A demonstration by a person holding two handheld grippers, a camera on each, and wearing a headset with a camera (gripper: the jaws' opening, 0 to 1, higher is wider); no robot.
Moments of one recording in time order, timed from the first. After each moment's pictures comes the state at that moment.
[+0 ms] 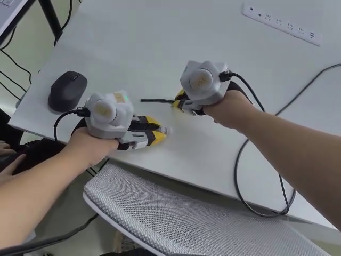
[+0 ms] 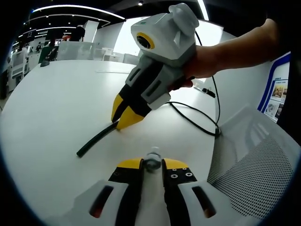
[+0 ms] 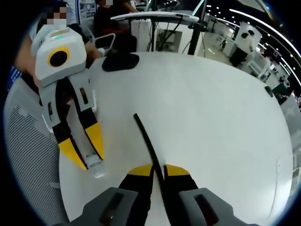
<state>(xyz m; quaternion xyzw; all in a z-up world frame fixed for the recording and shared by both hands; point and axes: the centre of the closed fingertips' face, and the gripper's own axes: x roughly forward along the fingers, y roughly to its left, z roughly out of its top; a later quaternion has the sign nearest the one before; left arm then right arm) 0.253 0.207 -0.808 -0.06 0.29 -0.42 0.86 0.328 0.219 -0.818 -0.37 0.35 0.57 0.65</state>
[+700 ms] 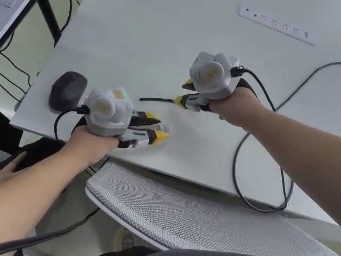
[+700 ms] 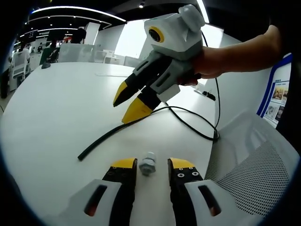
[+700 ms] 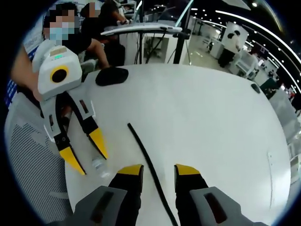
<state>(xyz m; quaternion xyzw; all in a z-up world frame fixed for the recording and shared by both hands) 0.253 0.206 -0.794 -0.06 0.28 -0.42 0.86 0.336 0.203 -0.779 -0.34 0.33 0.54 0.69</state>
